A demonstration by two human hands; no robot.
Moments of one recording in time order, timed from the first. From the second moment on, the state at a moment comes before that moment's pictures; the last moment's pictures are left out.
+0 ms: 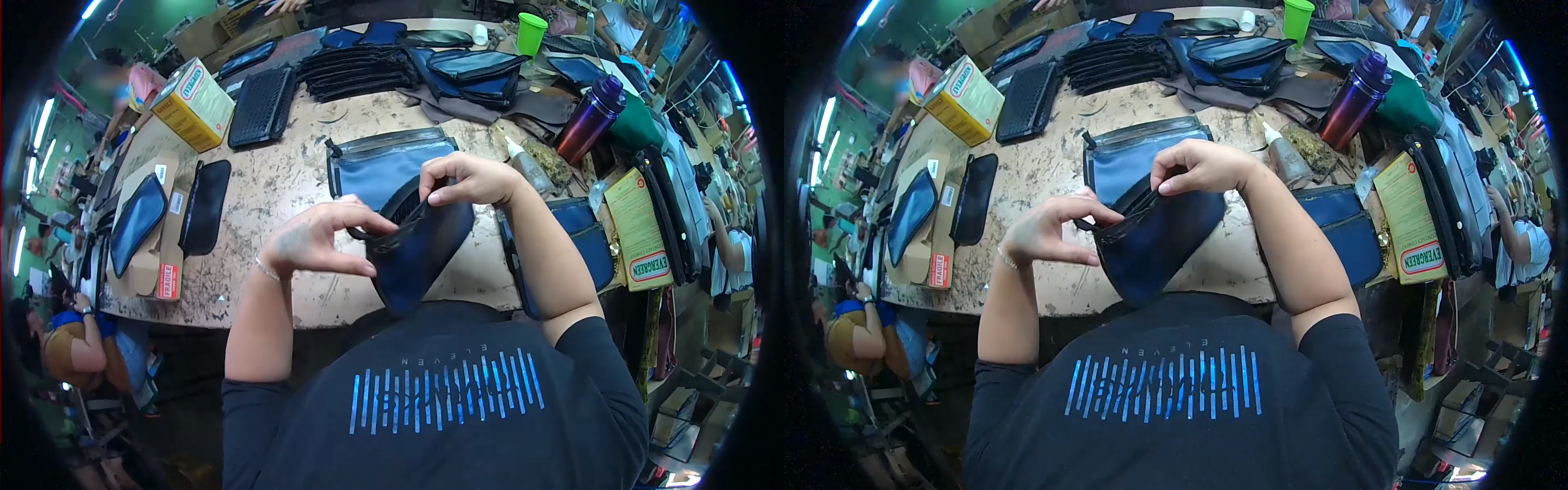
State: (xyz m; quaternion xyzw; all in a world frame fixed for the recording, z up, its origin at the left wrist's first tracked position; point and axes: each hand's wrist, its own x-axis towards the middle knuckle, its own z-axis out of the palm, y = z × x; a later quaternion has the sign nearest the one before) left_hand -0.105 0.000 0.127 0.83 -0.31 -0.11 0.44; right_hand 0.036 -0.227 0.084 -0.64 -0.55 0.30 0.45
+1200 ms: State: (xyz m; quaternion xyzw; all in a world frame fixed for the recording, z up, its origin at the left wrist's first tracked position) left_hand -0.131 -0.045 0.139 0.87 -0.09 0.09 0.48; right_hand -0.054 -0.240 0.120 -0.71 -0.45 0.02 0.55
